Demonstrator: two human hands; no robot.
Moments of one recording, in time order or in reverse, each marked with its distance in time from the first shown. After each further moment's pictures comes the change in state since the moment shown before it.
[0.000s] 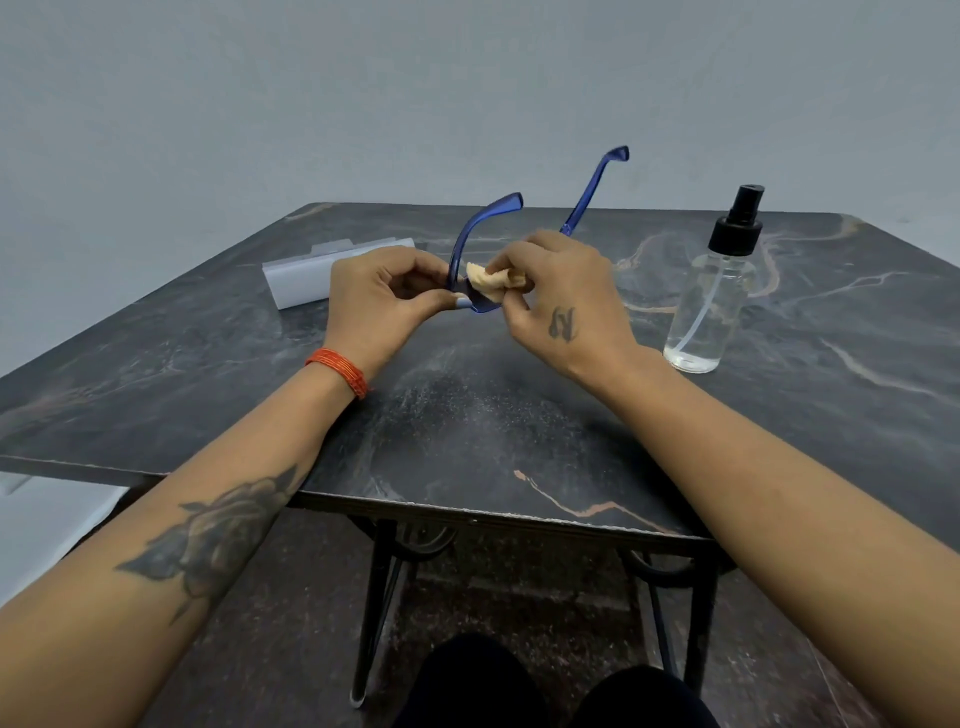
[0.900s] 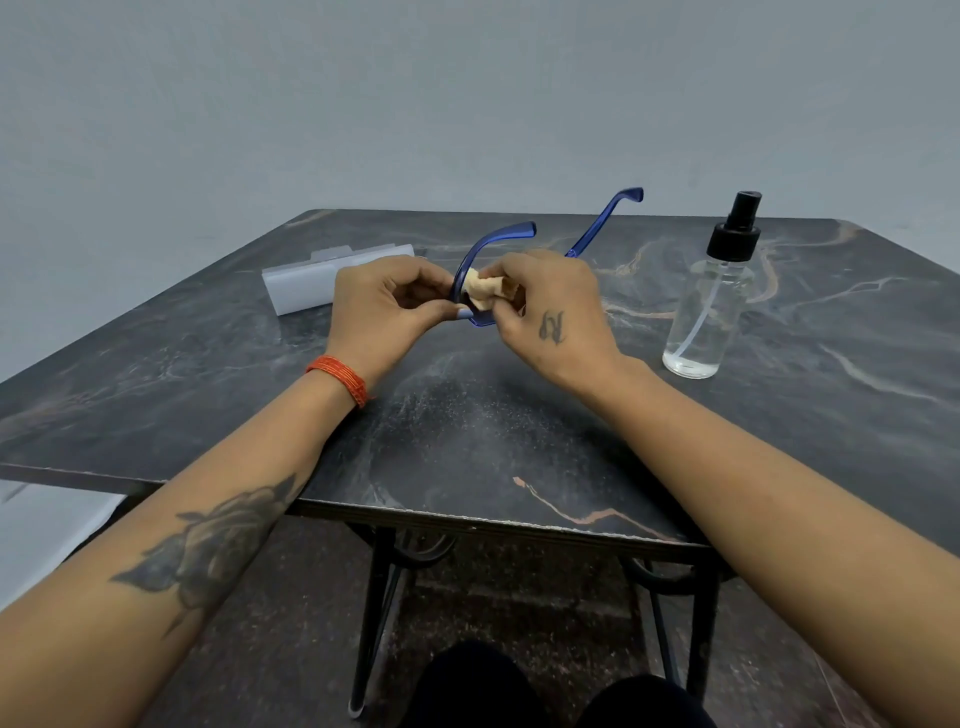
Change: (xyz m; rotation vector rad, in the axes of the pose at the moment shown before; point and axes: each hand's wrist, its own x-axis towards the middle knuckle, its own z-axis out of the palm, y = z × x) left_hand -0.001 0.003 0.001 -0.001 -0.030 0.009; right_hand 0.002 -0.005 0.006 0.018 -0.083 0.082
